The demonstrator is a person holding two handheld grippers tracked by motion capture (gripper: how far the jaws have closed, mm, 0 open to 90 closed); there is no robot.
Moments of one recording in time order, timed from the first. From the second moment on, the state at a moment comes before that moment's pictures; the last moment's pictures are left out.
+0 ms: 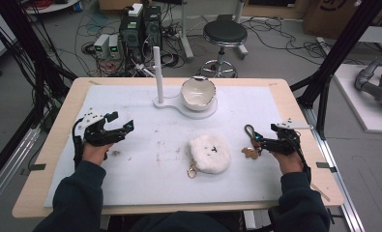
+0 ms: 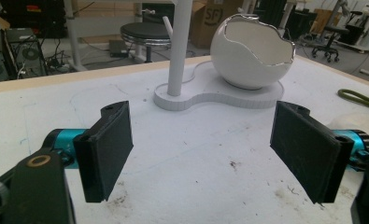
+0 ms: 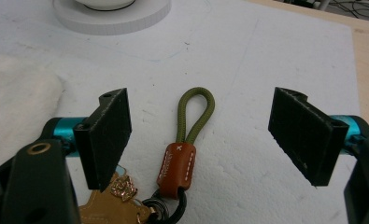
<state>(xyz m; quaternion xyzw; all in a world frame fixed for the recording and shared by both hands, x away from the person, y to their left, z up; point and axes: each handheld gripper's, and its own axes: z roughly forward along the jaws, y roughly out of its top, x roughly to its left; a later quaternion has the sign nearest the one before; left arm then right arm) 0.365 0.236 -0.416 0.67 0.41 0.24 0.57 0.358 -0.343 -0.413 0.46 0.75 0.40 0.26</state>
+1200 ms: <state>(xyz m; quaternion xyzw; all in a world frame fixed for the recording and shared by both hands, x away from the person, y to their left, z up) 0.362 0.233 -0.421 0.69 0.41 0.23 0.56 0.358 -0.273 -0.422 0.40 0.81 0.42 0.09</state>
